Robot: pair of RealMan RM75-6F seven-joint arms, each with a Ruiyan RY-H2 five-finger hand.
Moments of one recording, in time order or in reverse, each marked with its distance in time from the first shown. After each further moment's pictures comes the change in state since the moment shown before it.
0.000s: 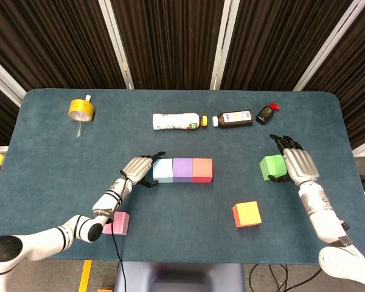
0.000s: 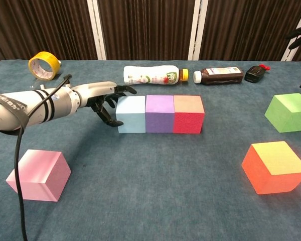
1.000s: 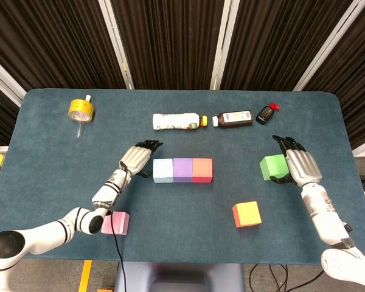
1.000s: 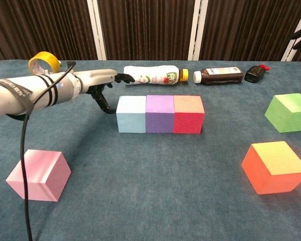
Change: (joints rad) left arm -0.062 0.004 -0.009 0.063 -0.038 0.009 0.163; right arm -0.020 0.009 -0.001 -0.002 -0.015 0.007 0.023
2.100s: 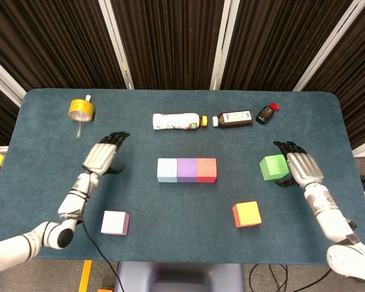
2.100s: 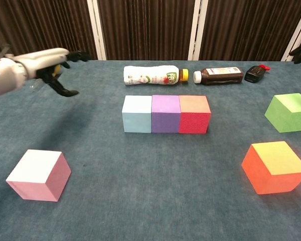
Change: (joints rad) left arm 0.219 0.226 0.039 -0.258 0.060 0.283 -0.042; right arm 0.021 -0.008 -0.037 0.123 -0.041 -0.128 0.017
